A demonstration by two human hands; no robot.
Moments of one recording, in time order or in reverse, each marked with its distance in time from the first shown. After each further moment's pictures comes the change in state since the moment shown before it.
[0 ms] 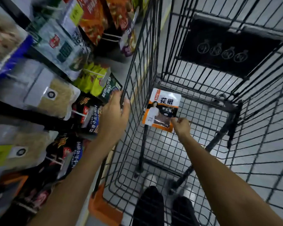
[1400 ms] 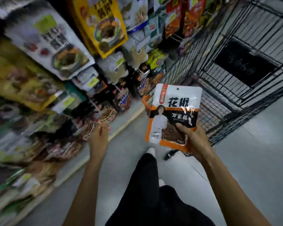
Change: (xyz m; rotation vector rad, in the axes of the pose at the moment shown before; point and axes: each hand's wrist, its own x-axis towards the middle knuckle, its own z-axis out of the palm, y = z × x) left_hand -0.438 0.001 -0.120 -0.375 0.492 -0.734; right_hand -0.404 0.037 -0.188 0.293 -0.654 -0.192
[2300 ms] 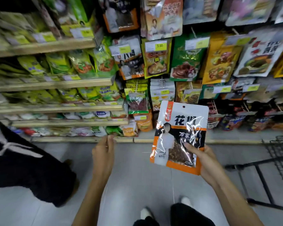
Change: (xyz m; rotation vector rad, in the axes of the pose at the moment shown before) left_hand -0.327 -0.270 -0.400 0.140 0.826 -0.169; right_hand -0.318 0.216 0.281 -0.301 -0.747 0.121
